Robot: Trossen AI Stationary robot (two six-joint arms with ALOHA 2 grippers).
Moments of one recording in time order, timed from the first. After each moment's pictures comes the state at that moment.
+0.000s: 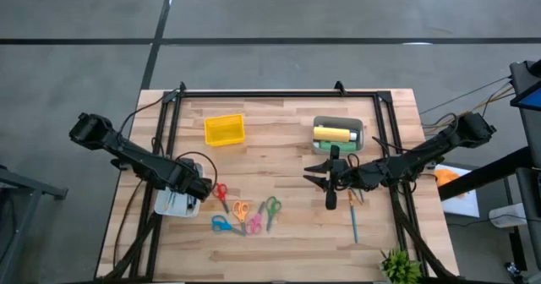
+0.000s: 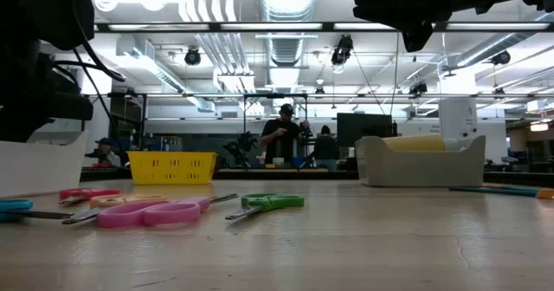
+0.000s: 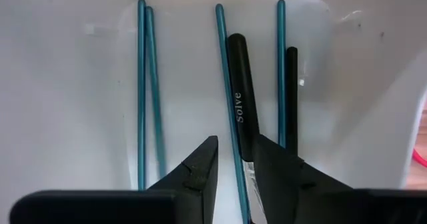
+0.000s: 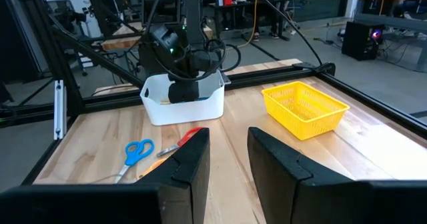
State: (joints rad) left arm -0.40 1.29 0.62 -1.05 -0.03 -1.86; right arm 0.39 1.21 0.50 0.58 0.54 0.21
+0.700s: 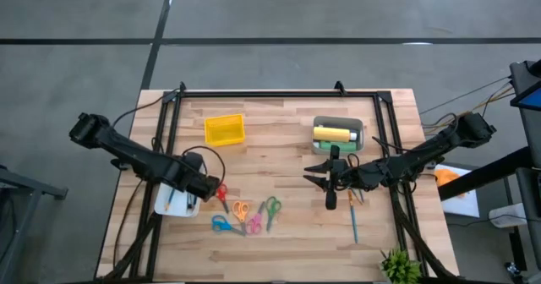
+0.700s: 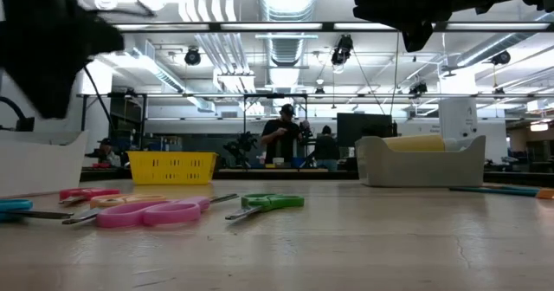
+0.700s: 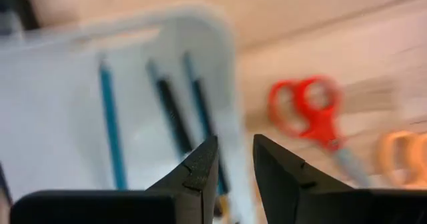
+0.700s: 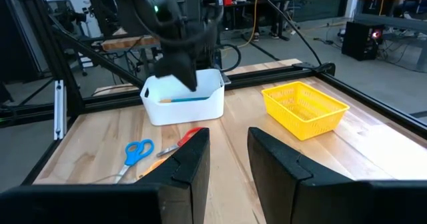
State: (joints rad) left arm -0.40 1.29 0.87 -1.21 -0.19 -1.69; right arm 0.39 1.21 0.50 0.58 0.54 0.21
